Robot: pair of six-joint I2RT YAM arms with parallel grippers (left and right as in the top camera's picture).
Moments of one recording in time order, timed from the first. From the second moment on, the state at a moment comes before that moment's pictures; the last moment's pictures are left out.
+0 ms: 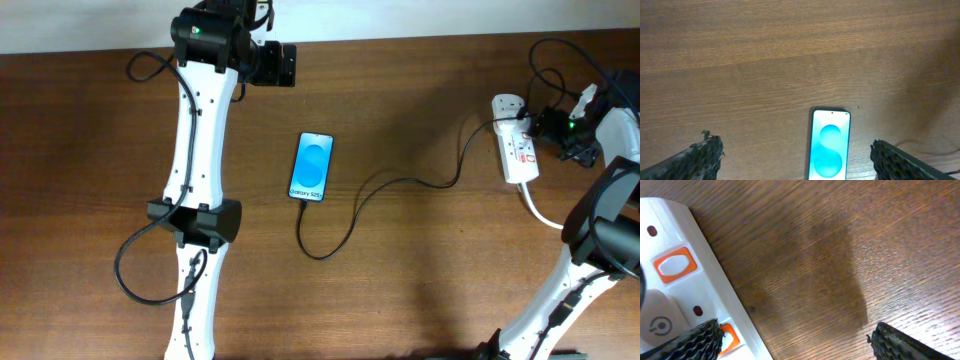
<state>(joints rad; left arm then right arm) -0.25 2.57 3.13 -1.62 0.07 -0.14 -0.52 2.27 1.77 -0.74 -0.16 0.07</state>
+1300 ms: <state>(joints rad) -0.25 2.57 3.13 -1.62 0.07 -0.14 -0.53 2.27 1.77 -0.78 -0.24 0.07</state>
